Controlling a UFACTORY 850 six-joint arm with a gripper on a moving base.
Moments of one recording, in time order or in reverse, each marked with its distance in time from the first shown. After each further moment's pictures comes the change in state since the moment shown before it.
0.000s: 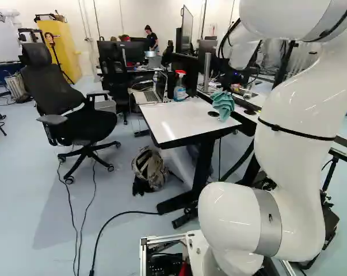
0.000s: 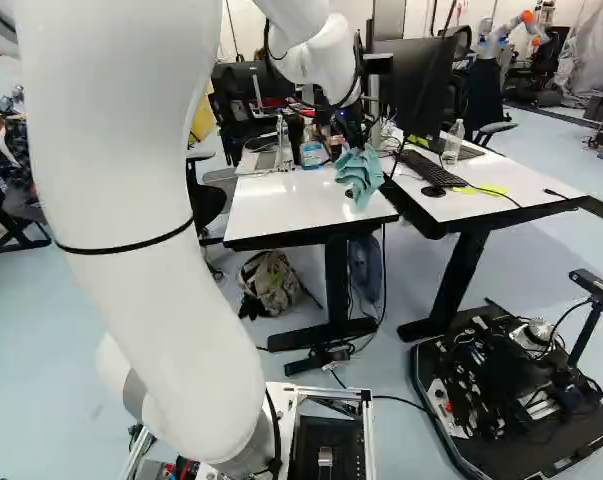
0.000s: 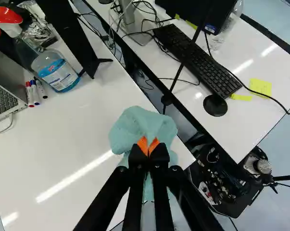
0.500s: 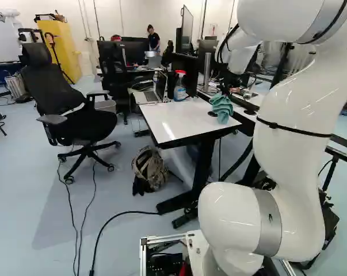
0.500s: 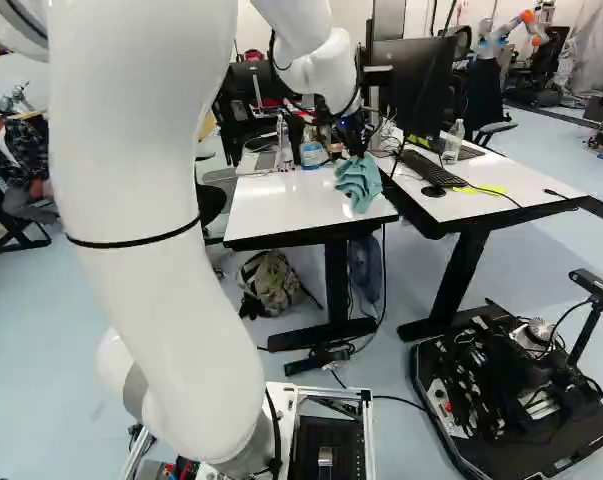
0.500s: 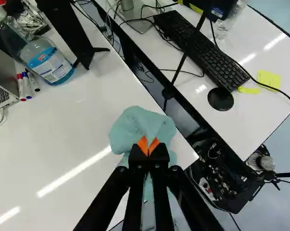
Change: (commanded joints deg) arm 0.0 -2.5 0.3 0.0 0.0 0.0
